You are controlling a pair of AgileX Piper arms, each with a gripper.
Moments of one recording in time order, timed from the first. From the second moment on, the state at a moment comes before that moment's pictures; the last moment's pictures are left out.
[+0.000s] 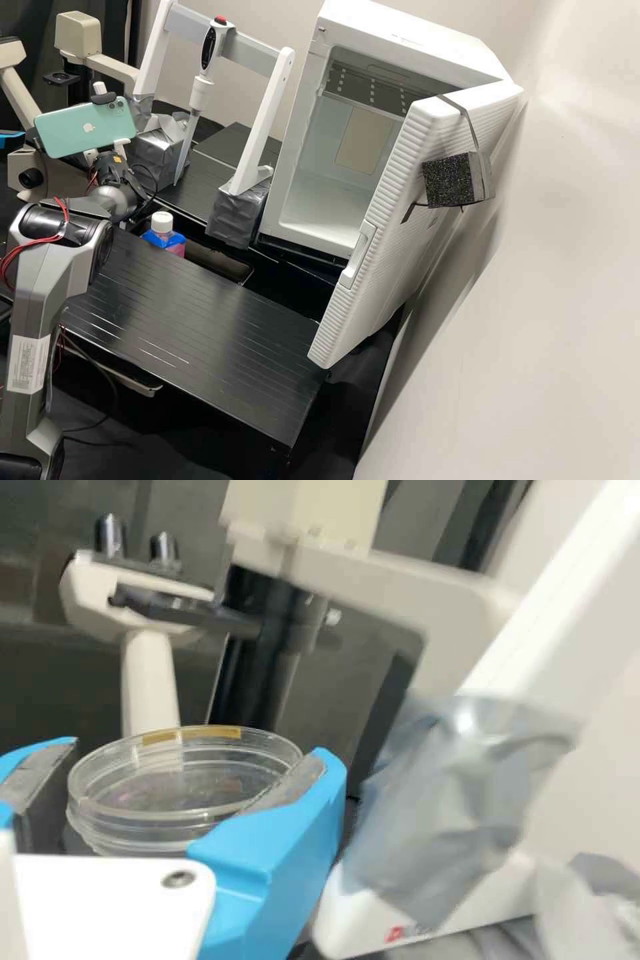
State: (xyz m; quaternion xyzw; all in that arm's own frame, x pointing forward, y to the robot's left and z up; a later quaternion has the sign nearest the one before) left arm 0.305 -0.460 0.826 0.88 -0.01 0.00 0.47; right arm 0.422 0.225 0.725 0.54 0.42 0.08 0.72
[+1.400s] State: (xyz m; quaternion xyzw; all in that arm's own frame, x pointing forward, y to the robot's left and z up) left arm 0.305 -0.460 0.826 0.88 -0.01 0.00 0.47; right arm 0.456 0.252 0.664 0.56 0.39 0.02 0.73
